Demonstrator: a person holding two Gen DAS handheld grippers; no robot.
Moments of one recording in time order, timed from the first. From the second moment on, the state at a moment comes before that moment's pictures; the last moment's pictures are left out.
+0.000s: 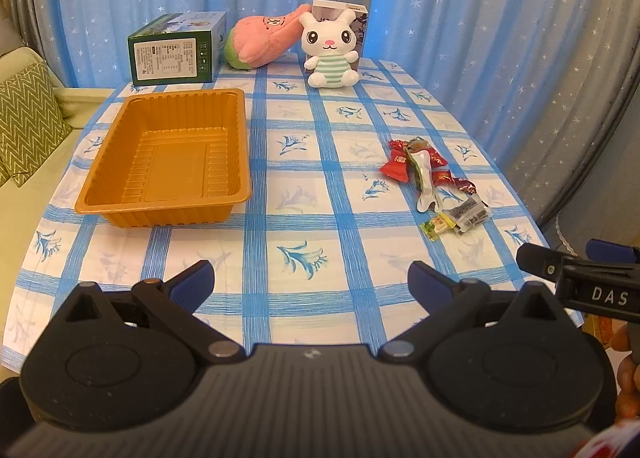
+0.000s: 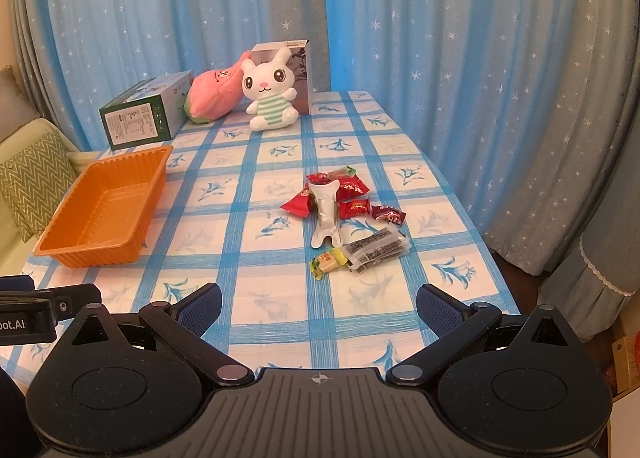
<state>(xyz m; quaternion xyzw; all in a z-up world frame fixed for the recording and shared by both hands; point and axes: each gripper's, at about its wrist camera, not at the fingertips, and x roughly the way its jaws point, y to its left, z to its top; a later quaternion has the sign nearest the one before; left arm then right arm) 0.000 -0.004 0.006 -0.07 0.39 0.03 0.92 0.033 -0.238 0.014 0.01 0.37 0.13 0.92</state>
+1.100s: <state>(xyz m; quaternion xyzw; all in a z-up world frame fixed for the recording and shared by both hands) 0.000 -0.005 0.006 -0.07 0.39 0.03 0.92 0.032 -0.236 0.014 0.01 0.37 0.13 0.92</state>
